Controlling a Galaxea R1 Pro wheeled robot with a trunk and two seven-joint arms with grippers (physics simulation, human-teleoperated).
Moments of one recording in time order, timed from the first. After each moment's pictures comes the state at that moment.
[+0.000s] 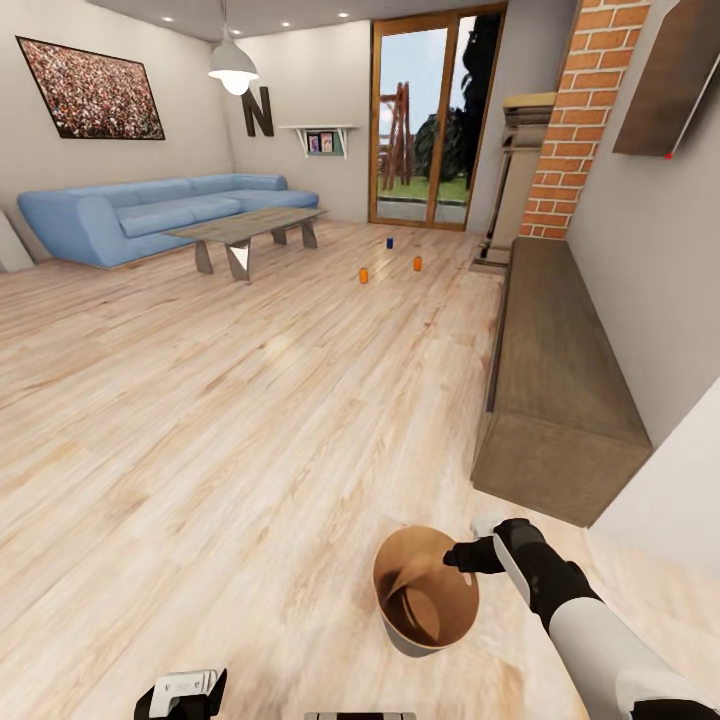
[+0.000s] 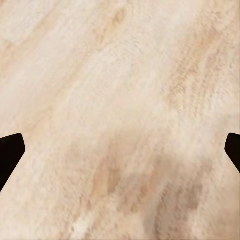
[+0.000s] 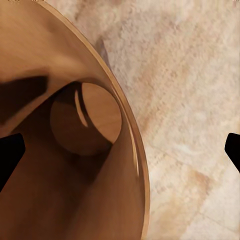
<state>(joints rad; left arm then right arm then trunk) 0.00 0.13 -0.06 -0.92 0.20 -0.15 -0.01 -0.71 -0.05 0.04 -0.59 -0.02 0.75 0.18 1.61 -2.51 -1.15</state>
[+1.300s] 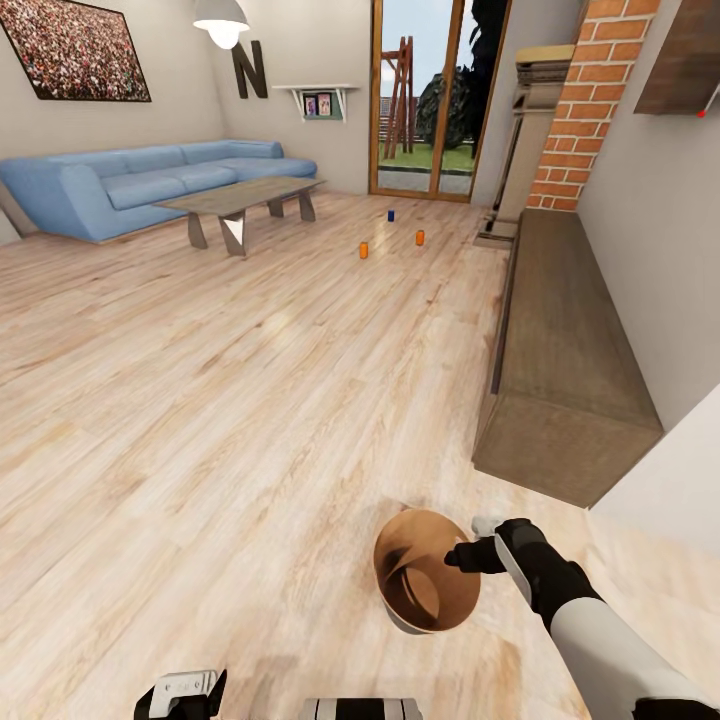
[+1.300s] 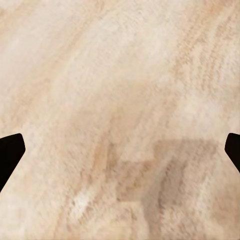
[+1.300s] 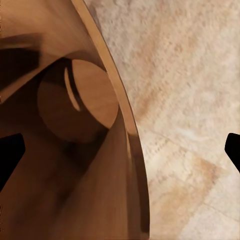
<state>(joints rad) 0.00 0.13 -0.06 -0.92 0.20 -0.14 -0.01 -0.71 -0.06 0.04 -0.59 -0.02 0.75 0.18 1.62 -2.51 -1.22</state>
